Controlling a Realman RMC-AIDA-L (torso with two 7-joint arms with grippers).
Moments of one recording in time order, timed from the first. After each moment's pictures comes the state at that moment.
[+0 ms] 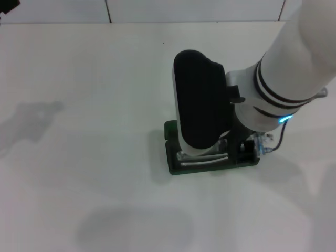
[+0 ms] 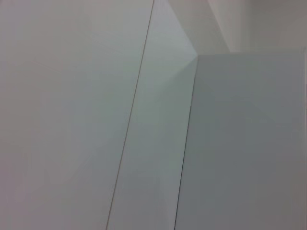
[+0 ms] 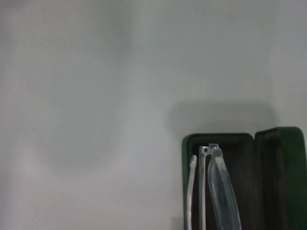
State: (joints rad) left arm -0.31 -1.93 0.80 0.71 1.18 1.87 -1.43; right arm 0.89 2.03 -2.01 -1.55 -2.59 -1.64 2.50
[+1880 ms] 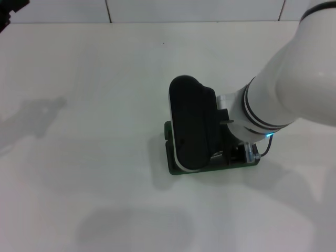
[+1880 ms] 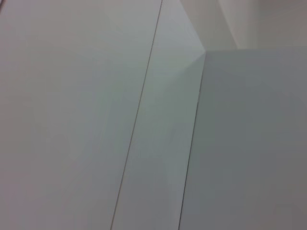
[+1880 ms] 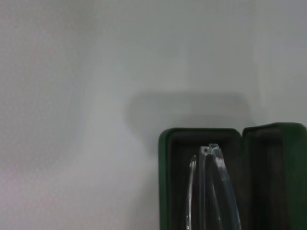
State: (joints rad) left arm -0.34 -1.93 0.80 0.67 1.20 1.84 -1.42; right arm 0.85 2.03 -2.17 -1.48 -2.70 -1.44 2.57
